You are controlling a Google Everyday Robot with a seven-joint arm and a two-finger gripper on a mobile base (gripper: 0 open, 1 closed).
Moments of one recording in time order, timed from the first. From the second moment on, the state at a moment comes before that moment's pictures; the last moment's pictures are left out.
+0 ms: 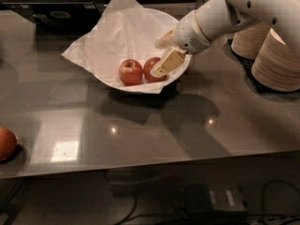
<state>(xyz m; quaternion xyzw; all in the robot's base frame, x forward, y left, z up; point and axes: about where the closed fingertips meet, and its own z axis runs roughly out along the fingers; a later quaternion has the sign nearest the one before) 0.618 -0.041 0.908 -0.62 0.68 0.19 0.35</state>
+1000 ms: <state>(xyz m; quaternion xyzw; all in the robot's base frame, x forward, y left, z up) 0.626 -0.033 0.872 -0.62 0.68 0.22 0.31</state>
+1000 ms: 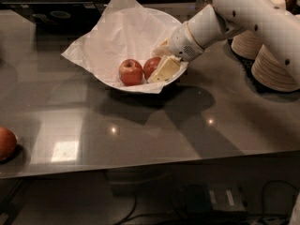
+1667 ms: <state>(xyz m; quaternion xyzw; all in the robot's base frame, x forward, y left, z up) 0.631 -0.033 0.855 -0.62 0.69 0.22 0.30</state>
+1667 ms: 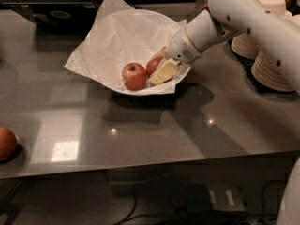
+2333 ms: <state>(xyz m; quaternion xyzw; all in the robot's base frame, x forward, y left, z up) 0.632 -0.033 0.850 -0.62 0.69 0.22 0.29</state>
